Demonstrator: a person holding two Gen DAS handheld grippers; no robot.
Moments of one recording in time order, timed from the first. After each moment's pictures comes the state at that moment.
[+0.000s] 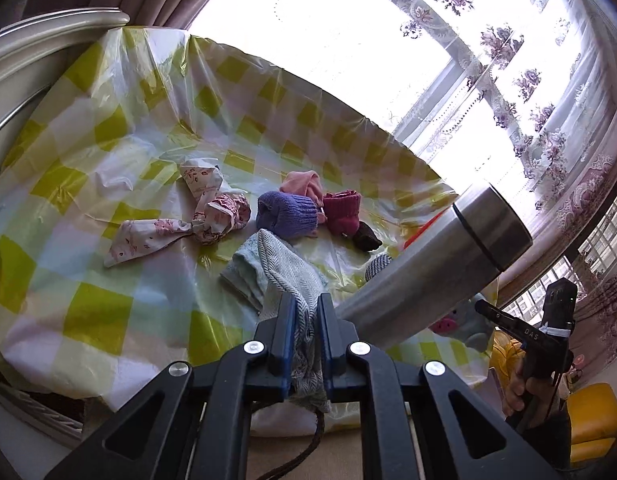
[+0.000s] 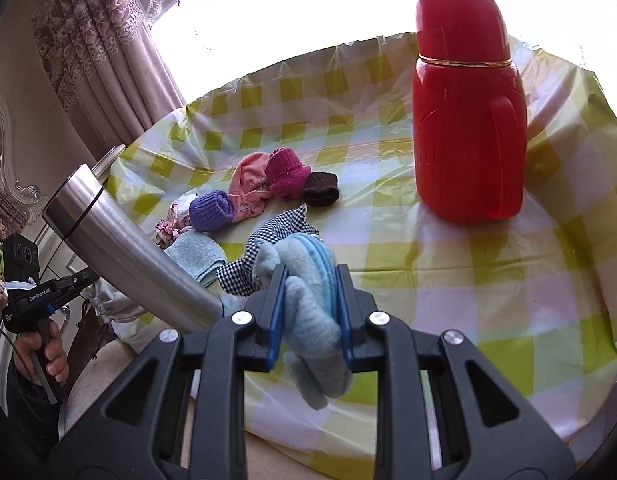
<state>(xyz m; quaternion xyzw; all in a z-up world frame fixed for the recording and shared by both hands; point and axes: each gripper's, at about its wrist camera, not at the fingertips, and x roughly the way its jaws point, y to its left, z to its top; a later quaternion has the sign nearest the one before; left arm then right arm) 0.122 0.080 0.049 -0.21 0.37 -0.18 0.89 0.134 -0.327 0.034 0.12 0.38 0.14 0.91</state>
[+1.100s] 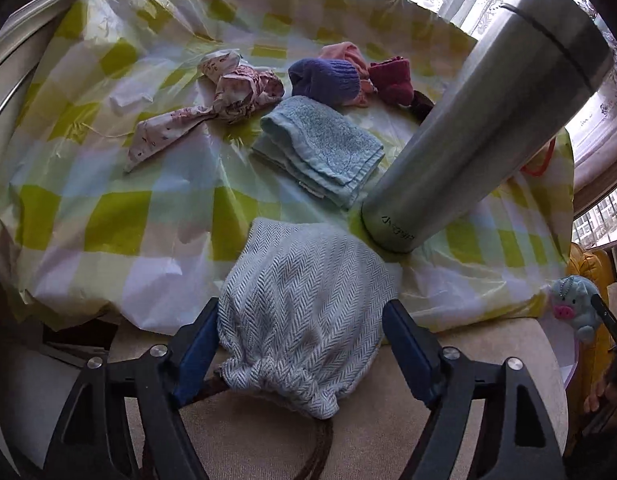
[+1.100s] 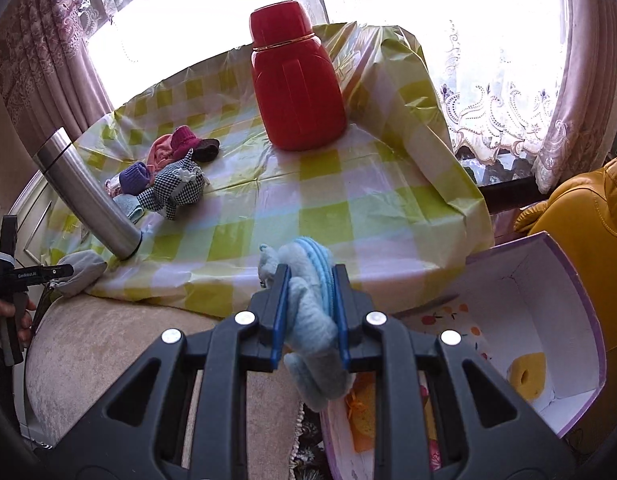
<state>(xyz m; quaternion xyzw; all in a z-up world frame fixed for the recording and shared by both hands) 0.115 0.033 -0.007 -0.06 0.55 -0.10 0.82 -0.020 -0.427 0.023 0.13 0.40 -0.01 0.91</state>
